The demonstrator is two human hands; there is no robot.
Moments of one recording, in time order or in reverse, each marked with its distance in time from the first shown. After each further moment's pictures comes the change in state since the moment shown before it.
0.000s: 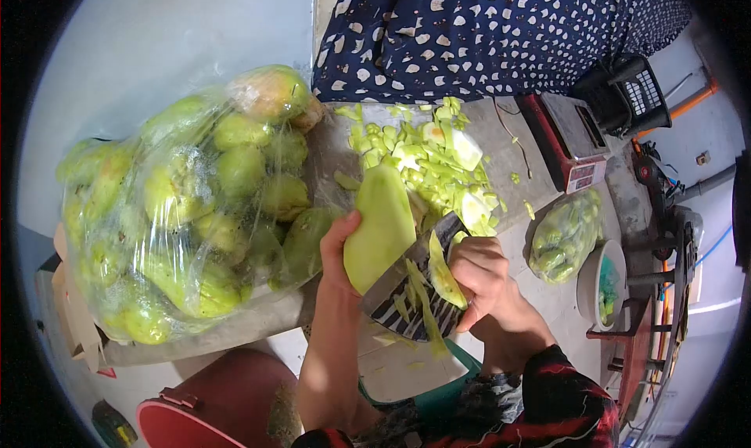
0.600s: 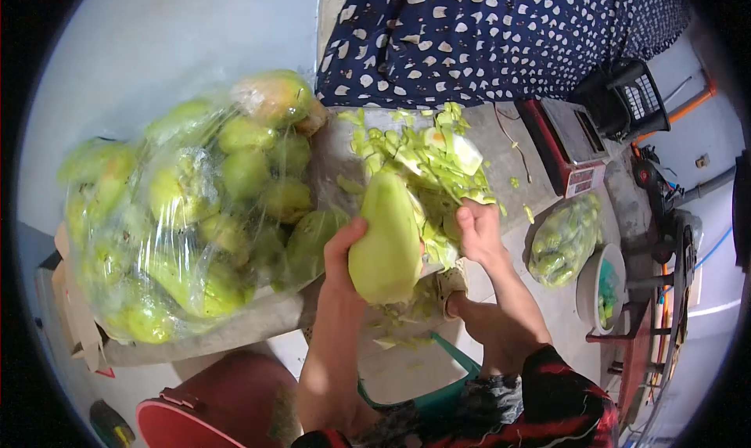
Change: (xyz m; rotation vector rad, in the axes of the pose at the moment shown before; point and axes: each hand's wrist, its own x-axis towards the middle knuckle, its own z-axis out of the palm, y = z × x) left_hand -0.003 0.000 -0.008 -0.020 -0.039 -0.085; right_hand -0.024 0.058 0.009 -0.178 0.139 0.752
